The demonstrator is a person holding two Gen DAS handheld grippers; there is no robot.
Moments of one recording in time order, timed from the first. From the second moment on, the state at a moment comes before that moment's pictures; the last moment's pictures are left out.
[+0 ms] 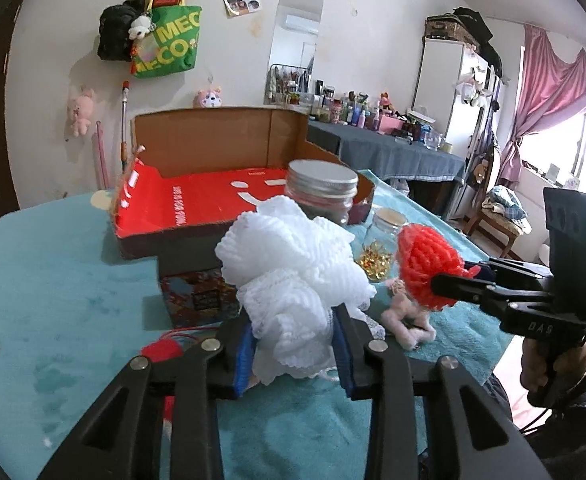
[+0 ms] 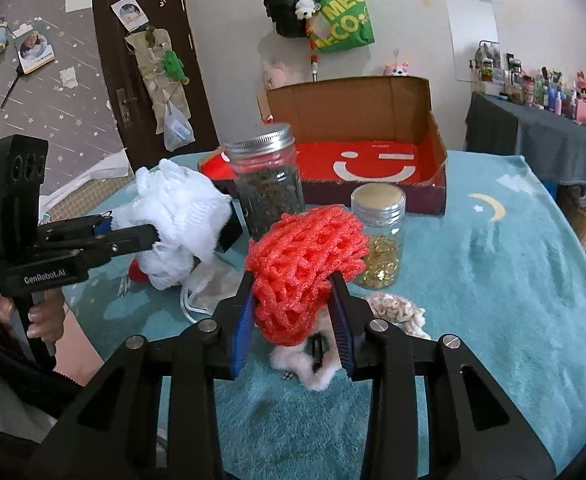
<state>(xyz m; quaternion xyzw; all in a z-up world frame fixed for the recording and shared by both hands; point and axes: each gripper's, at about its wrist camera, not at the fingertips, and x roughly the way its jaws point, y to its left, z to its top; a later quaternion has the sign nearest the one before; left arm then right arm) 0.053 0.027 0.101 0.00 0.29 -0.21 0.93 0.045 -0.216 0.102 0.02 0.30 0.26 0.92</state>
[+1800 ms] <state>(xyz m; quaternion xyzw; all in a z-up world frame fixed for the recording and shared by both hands) 0.328 0.007 0.149 0.09 0.35 -0.24 0.90 0.344 -0.180 0.173 -0.11 0.37 0.28 0.88</state>
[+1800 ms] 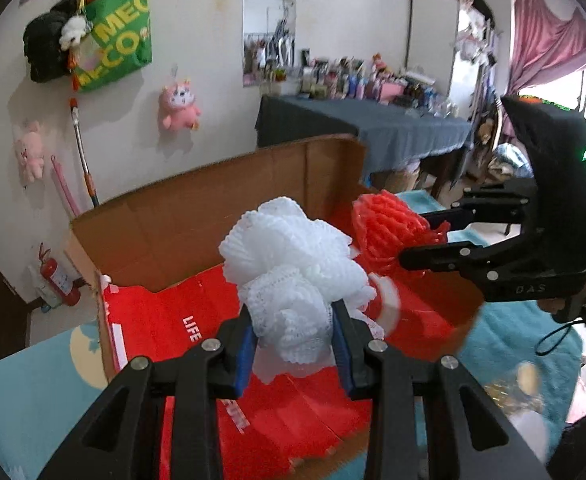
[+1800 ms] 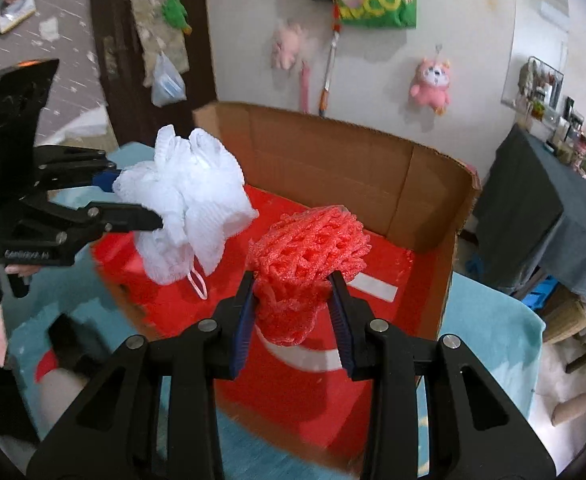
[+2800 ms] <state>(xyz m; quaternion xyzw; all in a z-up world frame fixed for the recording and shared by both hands) 0.445 0.000 0.083 0.08 0.43 -0.18 0.88 0.485 -0.128 0.104 -0.12 0.52 0.20 0.82</state>
